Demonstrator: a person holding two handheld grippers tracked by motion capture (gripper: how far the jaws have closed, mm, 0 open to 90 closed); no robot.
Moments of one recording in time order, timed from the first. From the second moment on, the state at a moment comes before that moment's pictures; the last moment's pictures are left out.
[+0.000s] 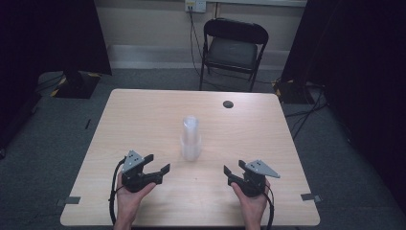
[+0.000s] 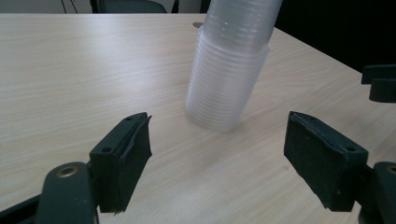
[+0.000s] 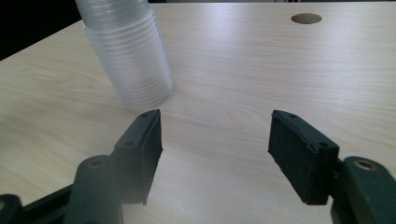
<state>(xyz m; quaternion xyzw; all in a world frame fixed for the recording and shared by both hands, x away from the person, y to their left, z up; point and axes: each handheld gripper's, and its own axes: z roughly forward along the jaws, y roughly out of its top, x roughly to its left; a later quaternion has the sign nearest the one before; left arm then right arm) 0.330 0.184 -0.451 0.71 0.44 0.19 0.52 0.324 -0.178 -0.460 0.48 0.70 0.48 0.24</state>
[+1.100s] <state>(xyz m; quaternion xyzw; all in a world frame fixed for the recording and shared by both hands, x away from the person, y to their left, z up) 0.377 0.141 -0.394 0.73 0.38 0.20 0.54 0.320 -0.172 -0.456 0.47 0.70 0.49 0.23</state>
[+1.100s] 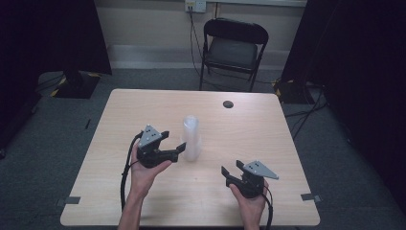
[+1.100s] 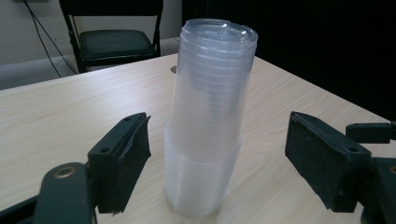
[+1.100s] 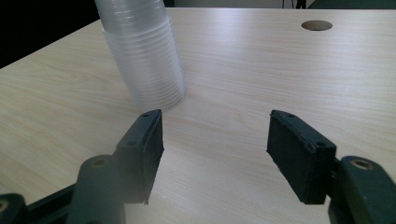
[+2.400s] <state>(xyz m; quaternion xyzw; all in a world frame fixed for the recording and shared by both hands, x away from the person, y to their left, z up) 0.440 0.098 -0.402 0.75 0.35 0.21 0.52 0.320 -0.173 -0.459 0.47 0.70 0.49 0.23</state>
